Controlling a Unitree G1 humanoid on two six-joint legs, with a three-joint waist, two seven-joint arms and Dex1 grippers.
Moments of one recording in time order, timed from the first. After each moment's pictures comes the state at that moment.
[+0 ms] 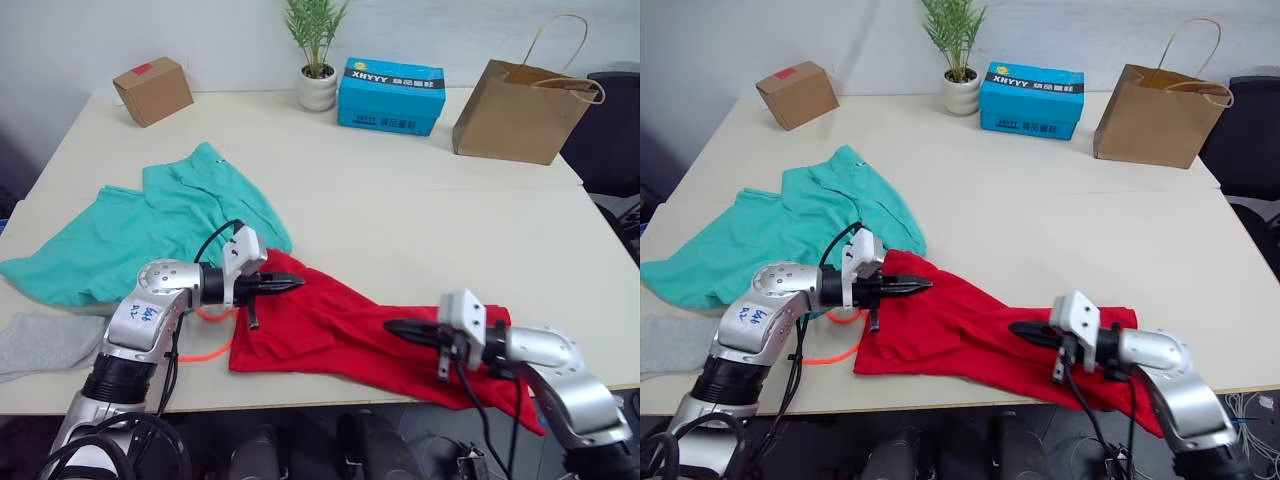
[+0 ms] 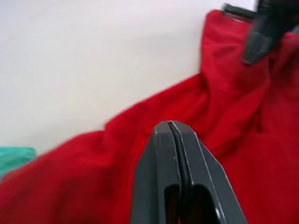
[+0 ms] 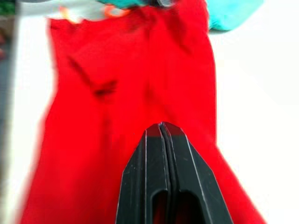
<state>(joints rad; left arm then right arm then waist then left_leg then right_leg) -0.40 0.60 -0.09 -0.10 -0.33 0.48 -1.05 -0.07 -0.61 0.08 -0.26 0.29 0.20 0.96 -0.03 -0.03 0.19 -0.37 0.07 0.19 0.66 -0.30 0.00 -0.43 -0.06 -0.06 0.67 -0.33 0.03</state>
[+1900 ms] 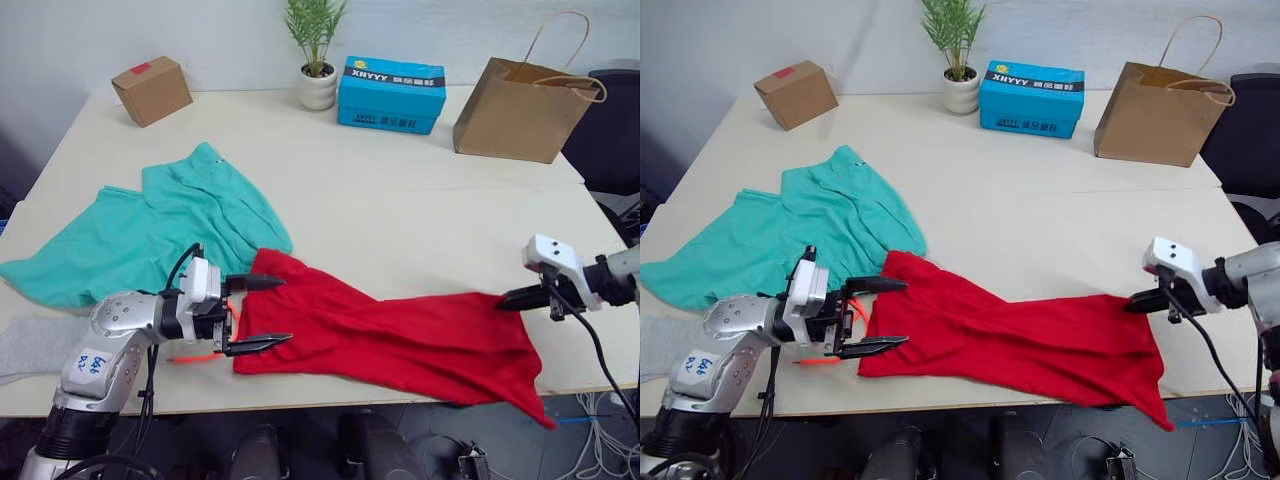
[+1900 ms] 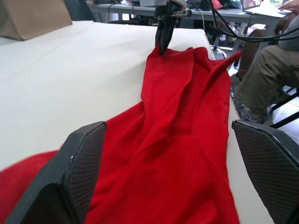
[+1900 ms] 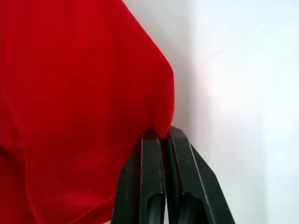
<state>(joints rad) -0.21 0.64 0.07 -0.22 -0.53 0.25 -1.12 -0.75 -1.02 0.19 0.75 0.05 0.11 1.48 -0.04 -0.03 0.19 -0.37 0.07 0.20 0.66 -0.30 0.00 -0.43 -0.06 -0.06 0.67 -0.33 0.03</state>
